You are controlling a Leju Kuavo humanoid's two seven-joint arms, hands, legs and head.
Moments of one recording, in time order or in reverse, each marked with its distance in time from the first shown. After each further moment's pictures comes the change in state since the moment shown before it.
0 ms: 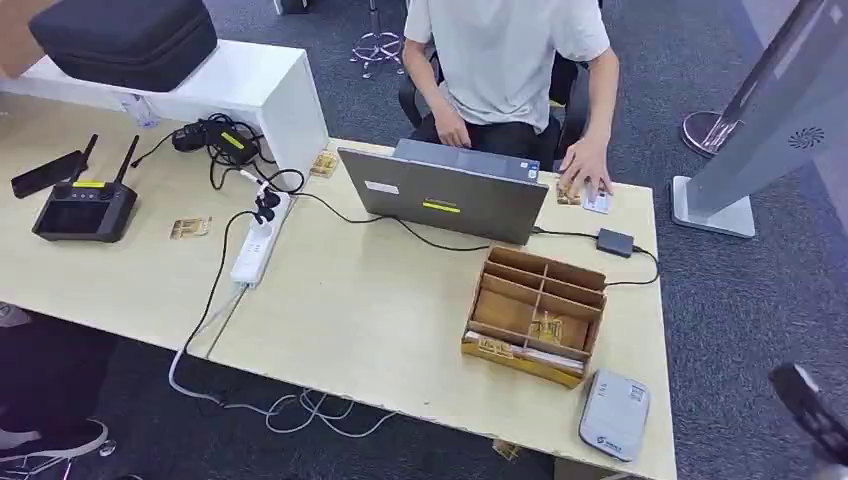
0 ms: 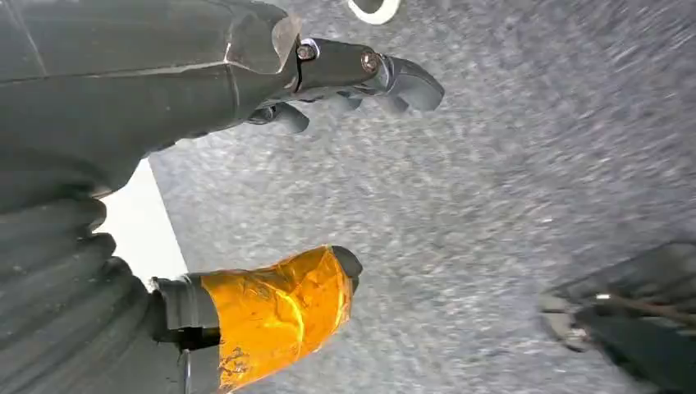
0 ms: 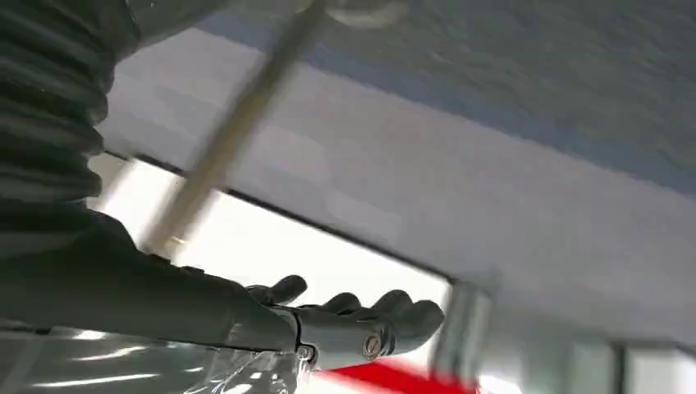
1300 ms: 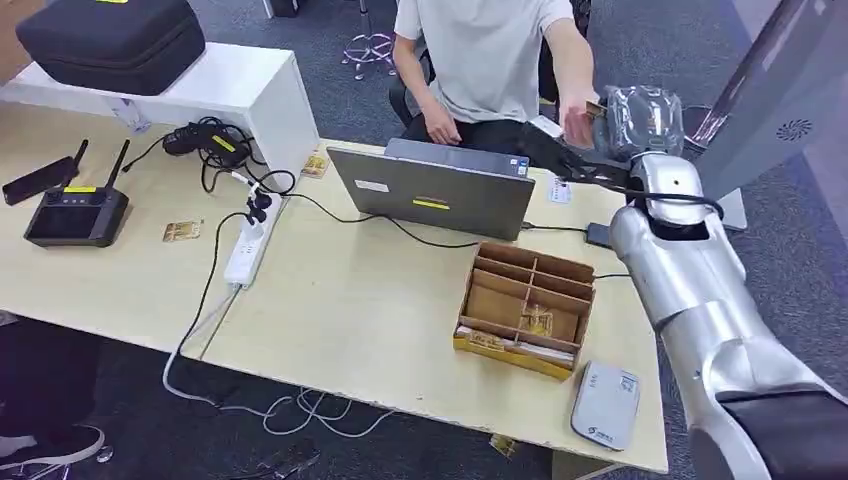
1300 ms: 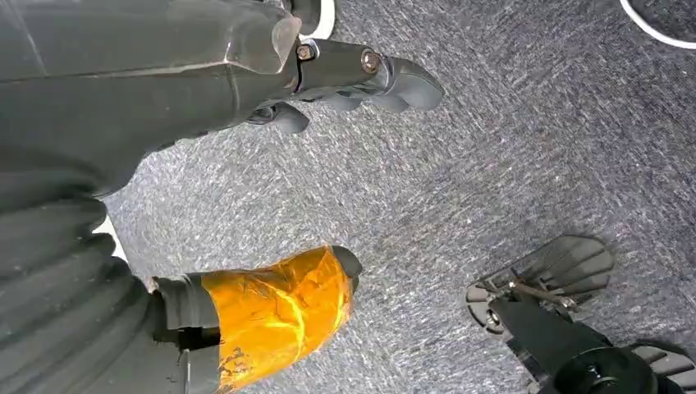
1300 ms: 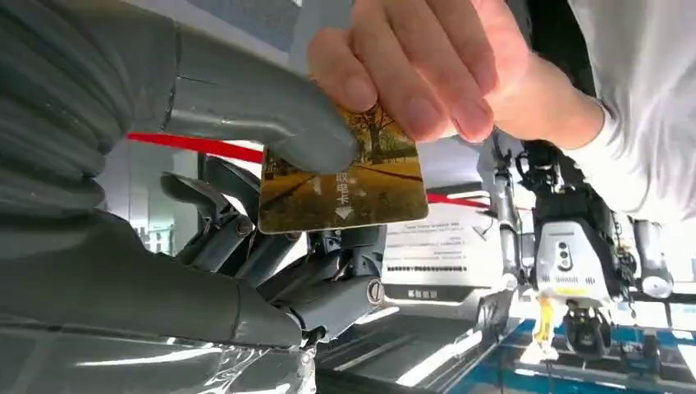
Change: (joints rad) left arm -0.102 0.005 -0.027 0.000 0.050 -0.073 -0.036; right arm -0.644 0.561 0.500 -0.206 0.134 0.163 -0.124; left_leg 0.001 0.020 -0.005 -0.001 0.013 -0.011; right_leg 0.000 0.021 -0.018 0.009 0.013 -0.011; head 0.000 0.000
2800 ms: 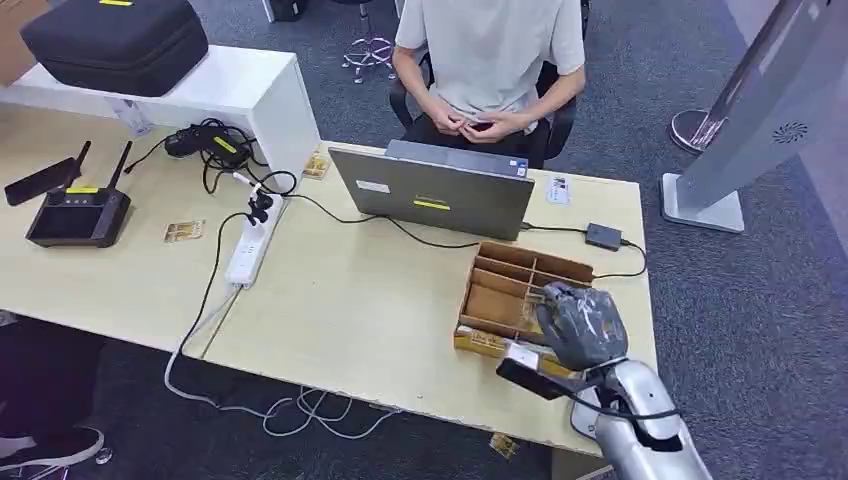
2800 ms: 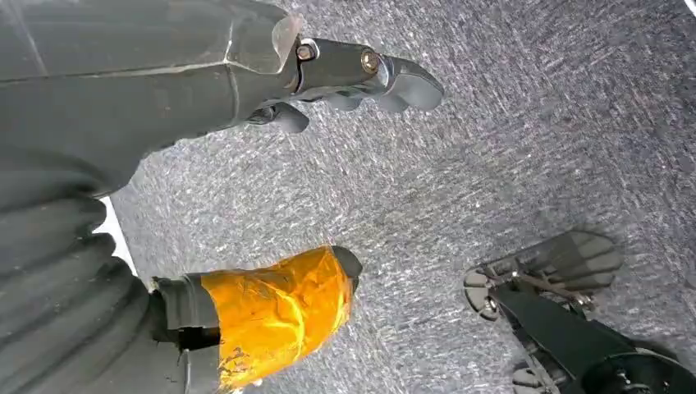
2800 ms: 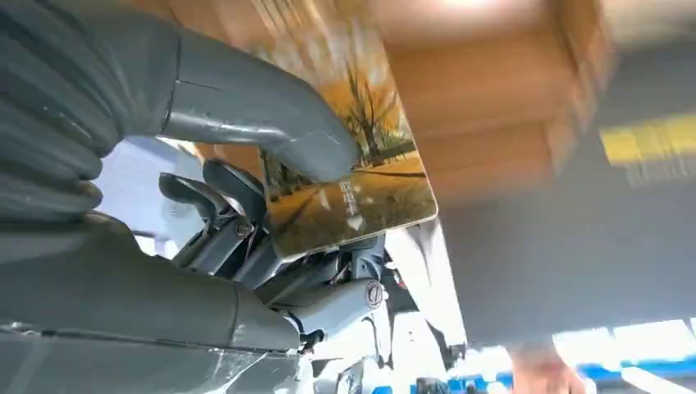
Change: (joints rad) left arm 0.088 0.002 0.000 0.000 0.137 0.060 -0.043; right arm 0.725 -0.176 0.091 -0.625 -0.243 -0.030 -0.396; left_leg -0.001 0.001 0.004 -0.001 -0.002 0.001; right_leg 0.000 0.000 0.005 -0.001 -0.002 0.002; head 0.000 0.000
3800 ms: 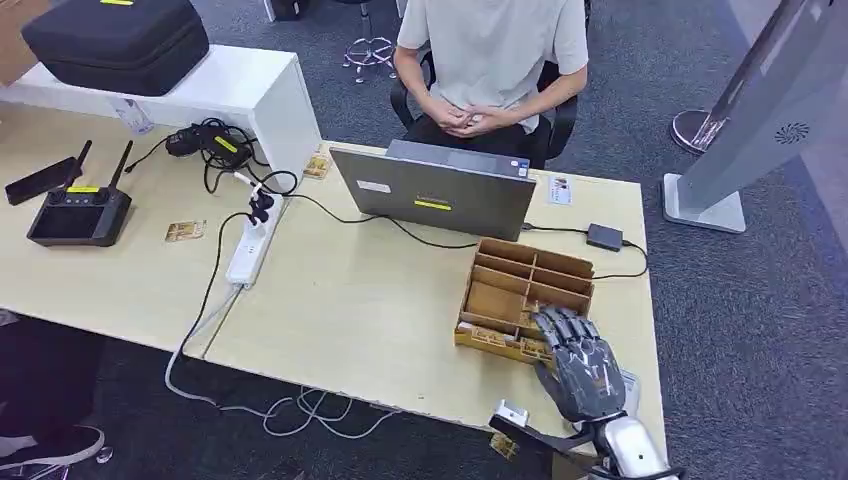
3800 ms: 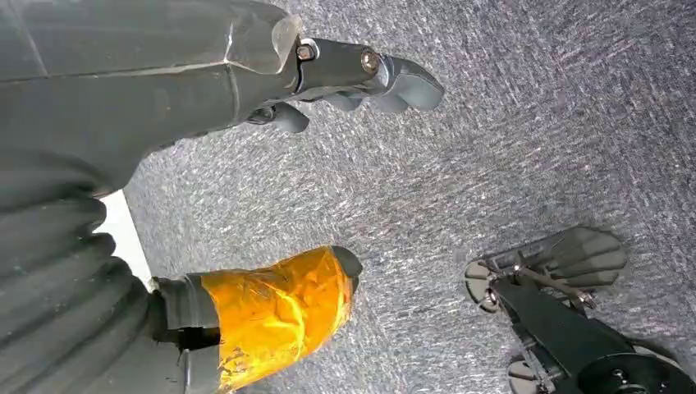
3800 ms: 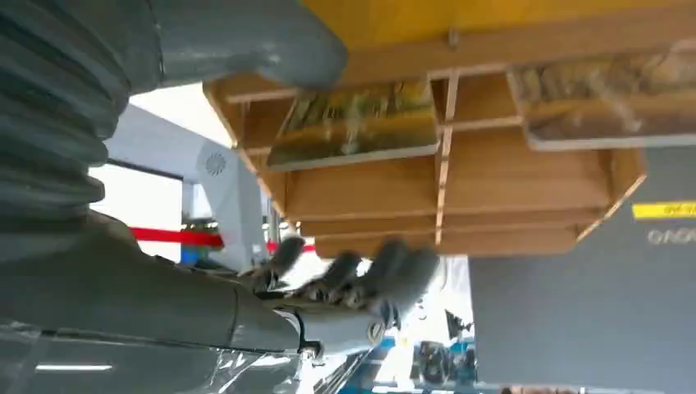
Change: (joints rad) left arm 0.001 -0.010 -0.010 0.000 0.061 0.013 0.039; right arm 0.211 -0.010 -0.002 0.025 0.234 -0.232 0.050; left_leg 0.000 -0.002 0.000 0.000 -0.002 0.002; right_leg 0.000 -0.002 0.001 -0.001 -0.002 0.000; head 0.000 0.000
